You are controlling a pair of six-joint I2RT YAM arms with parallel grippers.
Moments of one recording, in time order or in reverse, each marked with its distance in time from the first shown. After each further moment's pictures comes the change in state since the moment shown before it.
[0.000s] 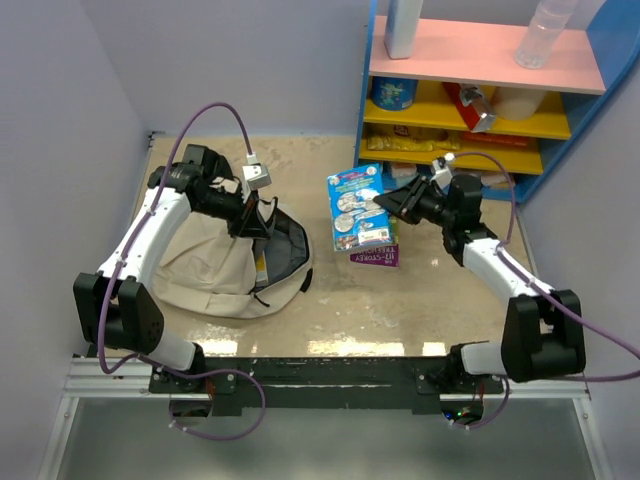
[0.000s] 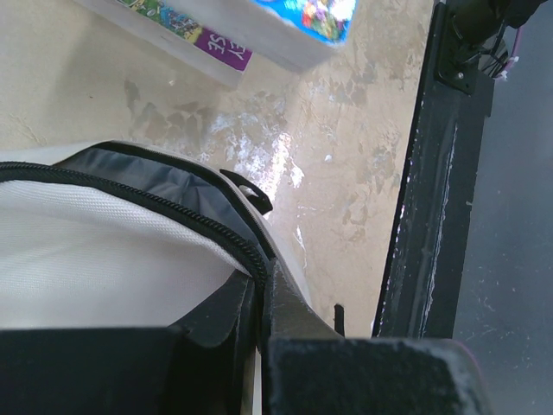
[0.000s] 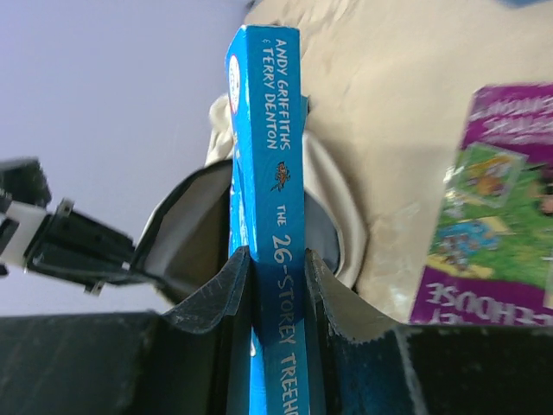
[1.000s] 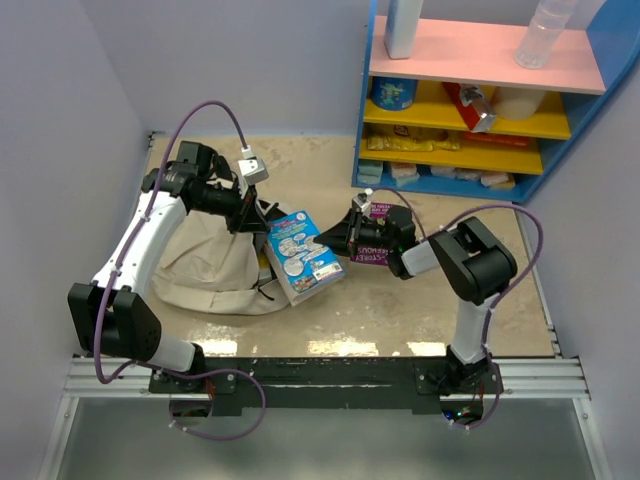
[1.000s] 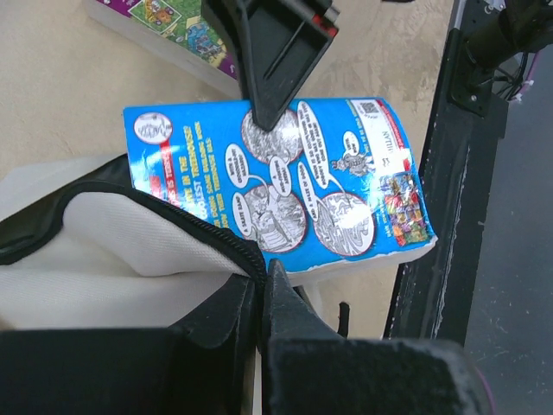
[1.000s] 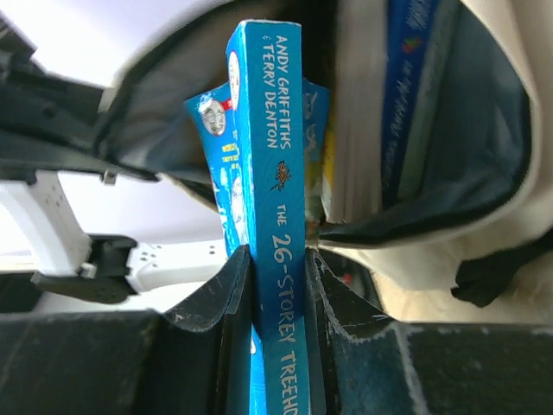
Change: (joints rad) left arm 0.004 -0.045 -0.002 0.078 -0.014 -0.082; right arm 0.341 0.575 -0.071 0.888 -0.277 0.548
